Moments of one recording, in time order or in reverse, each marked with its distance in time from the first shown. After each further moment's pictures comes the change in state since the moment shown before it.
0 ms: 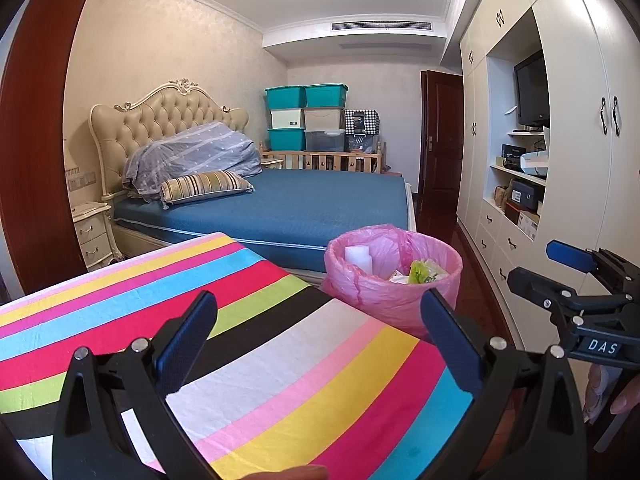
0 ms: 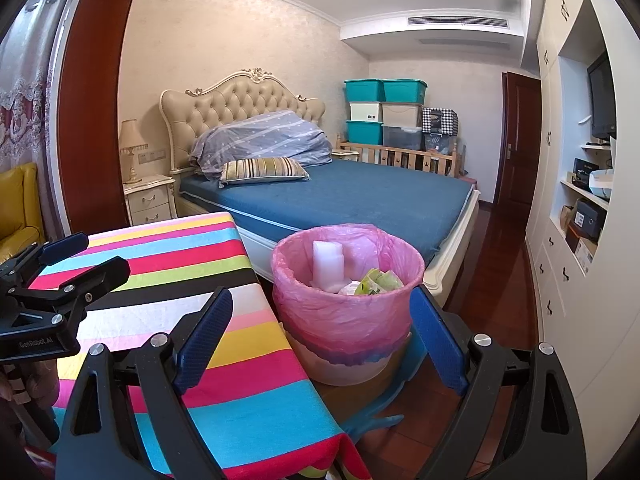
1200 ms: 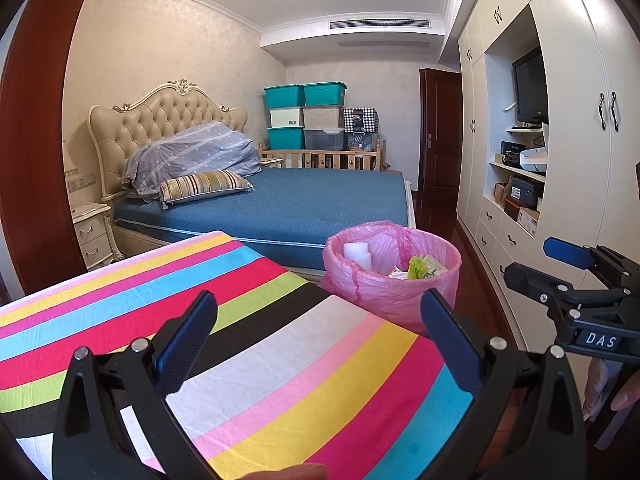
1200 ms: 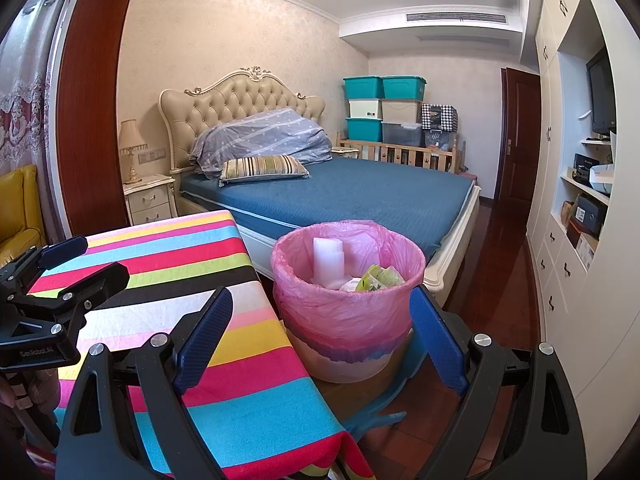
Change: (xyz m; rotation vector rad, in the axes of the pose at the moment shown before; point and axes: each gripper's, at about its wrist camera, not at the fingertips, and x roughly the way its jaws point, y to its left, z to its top) left arm 0.000 0.000 -0.002 0.004 0.002 -0.002; right arm 0.002 0.000 -0.003 0.006 0.005 0.006
